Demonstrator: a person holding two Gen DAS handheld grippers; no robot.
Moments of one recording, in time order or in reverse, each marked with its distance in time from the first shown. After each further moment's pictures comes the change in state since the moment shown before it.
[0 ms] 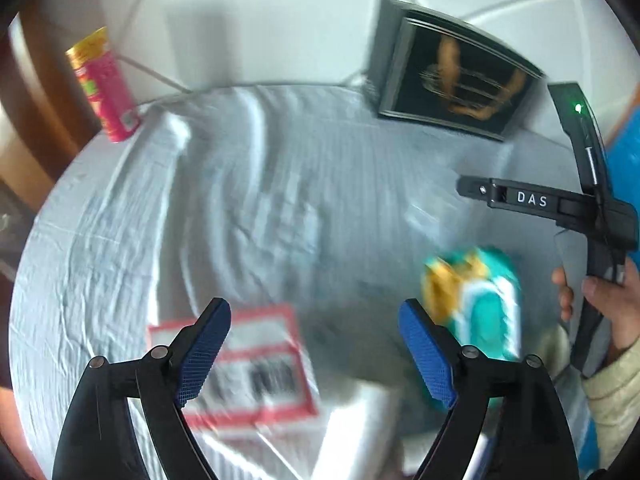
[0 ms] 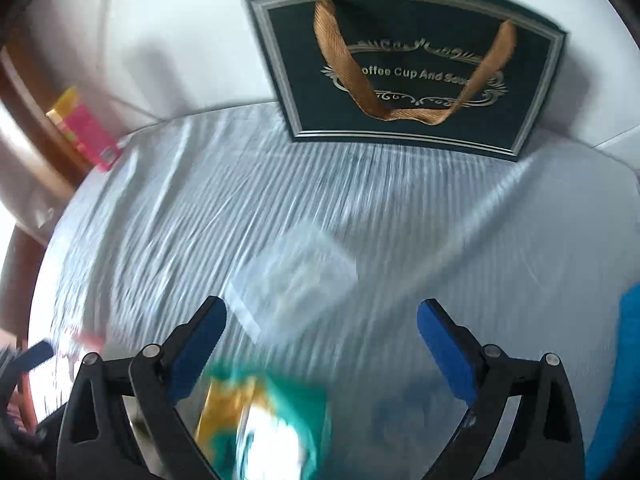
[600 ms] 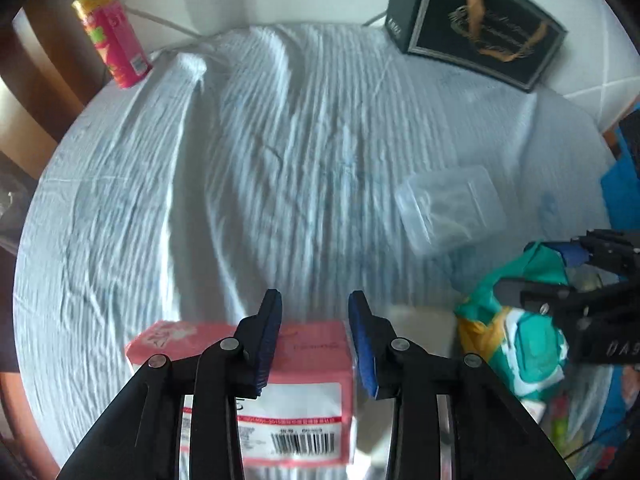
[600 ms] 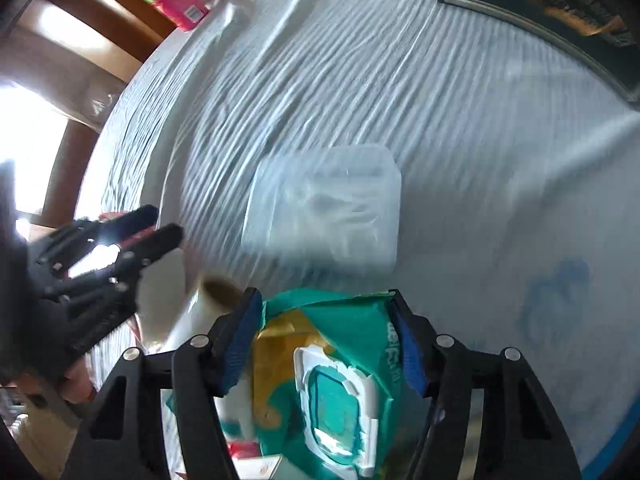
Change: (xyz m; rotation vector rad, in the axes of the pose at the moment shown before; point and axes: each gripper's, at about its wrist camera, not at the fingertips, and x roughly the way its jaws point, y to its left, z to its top) left arm -0.012 0.022 -0.058 0.046 0.124 -0.010; right arm -0.033 0.072 -0.098 -0.185 0.324 0.214
